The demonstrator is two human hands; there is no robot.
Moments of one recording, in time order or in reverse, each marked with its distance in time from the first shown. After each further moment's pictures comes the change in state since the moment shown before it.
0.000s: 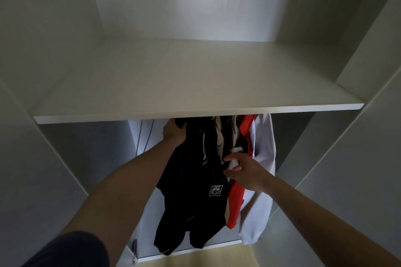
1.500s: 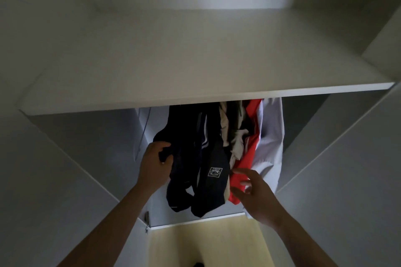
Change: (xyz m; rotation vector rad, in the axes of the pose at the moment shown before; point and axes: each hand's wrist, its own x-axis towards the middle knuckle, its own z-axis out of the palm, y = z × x) left_hand -0.110 -0.119 -0.040 0.054 0.073 0.271; right_hand -0.068 0.031 0.055 0.288 0.080 0.135
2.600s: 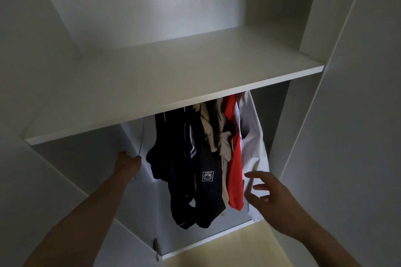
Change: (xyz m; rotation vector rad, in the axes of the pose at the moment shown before) left_hand 0.071 0.000 -0.046 0.254 0.033 -0.544; right_hand -0.090 0.008 -0.038 -0.033 0.171 -0.057
